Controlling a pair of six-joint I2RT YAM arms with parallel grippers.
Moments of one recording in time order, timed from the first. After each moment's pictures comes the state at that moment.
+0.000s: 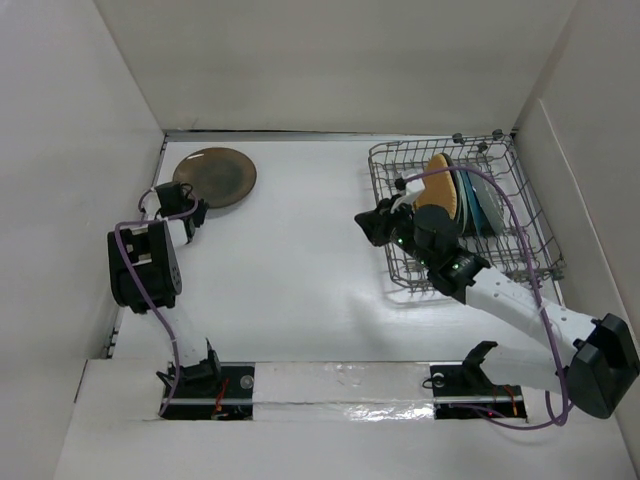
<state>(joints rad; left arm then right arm) 0.21 1.89 0.99 0.26 0.00 -1.18 0.71 1.12 0.79 0.22 0.06 0.36</state>
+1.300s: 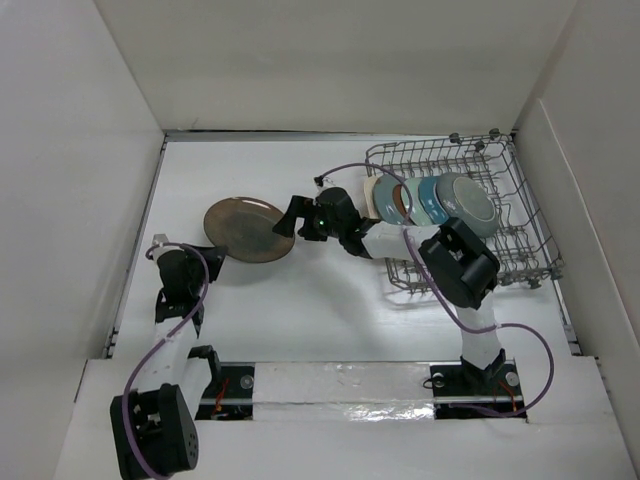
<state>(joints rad) 0.16 0.84 0.23 0.19 0.18 -1.08 0.77 2.03 1.30 0.32 -0.17 0.80</state>
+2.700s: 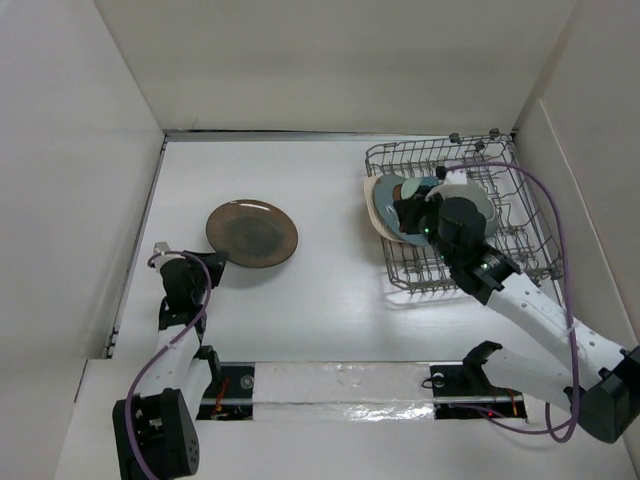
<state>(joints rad) 0.16 0.80 0.15 0.25 0.16 -1.09 0.65 1.04 0.88 -0.01 0.28 0.39</state>
